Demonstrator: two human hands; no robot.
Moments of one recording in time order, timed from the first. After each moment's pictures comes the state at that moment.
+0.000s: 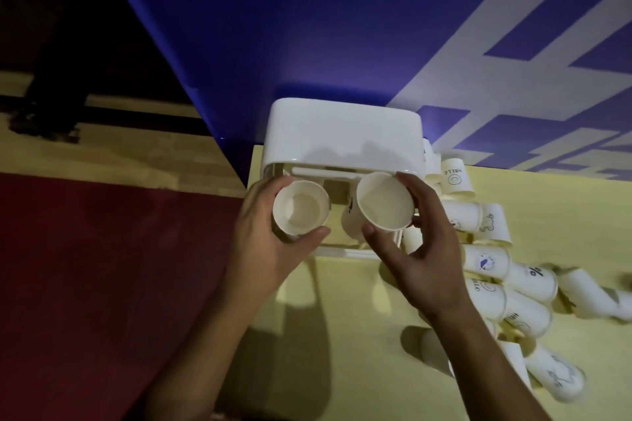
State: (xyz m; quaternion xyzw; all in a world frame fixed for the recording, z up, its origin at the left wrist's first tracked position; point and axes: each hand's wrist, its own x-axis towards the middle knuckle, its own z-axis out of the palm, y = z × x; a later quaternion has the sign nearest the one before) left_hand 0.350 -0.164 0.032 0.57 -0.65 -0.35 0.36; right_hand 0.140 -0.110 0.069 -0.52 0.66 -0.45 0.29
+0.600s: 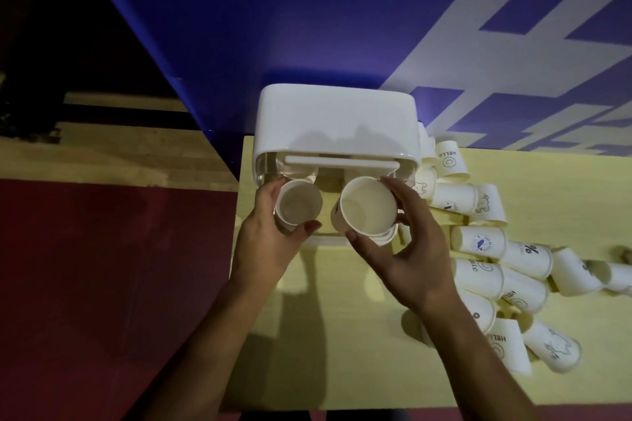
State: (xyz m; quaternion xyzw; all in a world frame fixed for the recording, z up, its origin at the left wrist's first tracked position) left_hand 0.343 -0.161 -0.012 0.62 -0.62 -0.38 0.28; right_hand 0.149 -0.095 0.045 -0.53 0.68 -0.42 0.27
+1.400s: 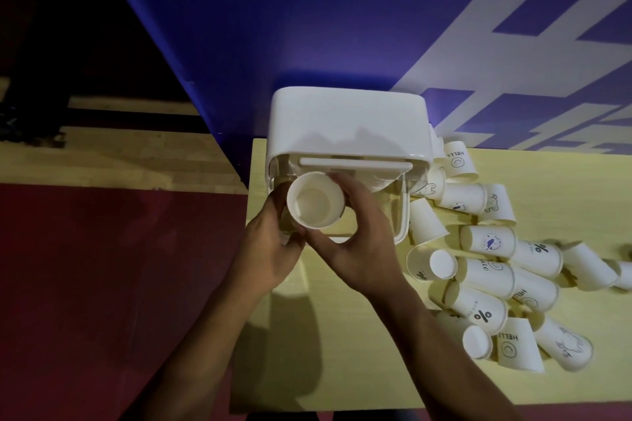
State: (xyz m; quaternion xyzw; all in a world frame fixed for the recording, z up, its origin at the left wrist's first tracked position) left_hand 0.373 -0.168 -0.016 0.55 -0.63 -0.49 0.25; right_hand 0.214 -0.130 0.023 -0.57 0.64 -0.45 0.27
